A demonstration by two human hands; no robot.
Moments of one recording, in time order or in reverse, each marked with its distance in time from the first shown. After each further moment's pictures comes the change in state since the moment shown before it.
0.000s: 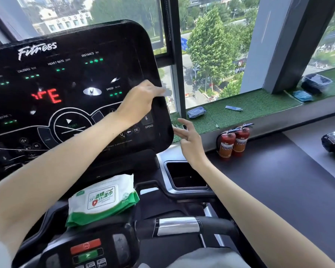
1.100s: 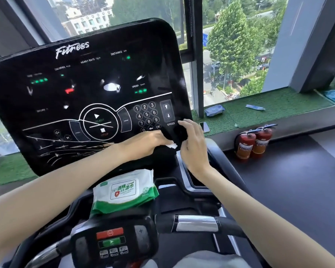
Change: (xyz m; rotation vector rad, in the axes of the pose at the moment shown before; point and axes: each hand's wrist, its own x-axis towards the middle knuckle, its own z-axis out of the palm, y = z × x) left_hand -0.112 -0.020 0.006 -0.160 -0.518 0.118; right_hand -0.017 -0.002 0.047 -0.543 0.160 -0.524
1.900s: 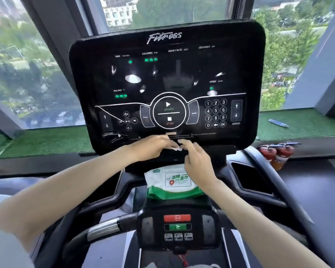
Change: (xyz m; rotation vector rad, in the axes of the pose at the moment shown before) left_hand -0.153 -0.078 -0.002 -0.128 0.025 -0.188; right_hand -0.049 -0.104 0.117 -0.148 -0.284 -0.138
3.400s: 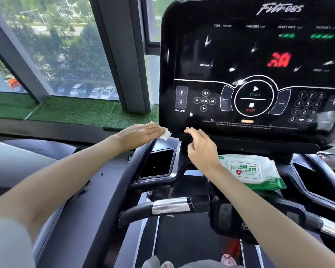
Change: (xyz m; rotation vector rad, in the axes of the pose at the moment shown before) left_hand -0.220 -0.141 -0.016 0.452 0.199 0.150; right_hand 0.014 -0.139 0.133 -0.033 -0.150 0.011
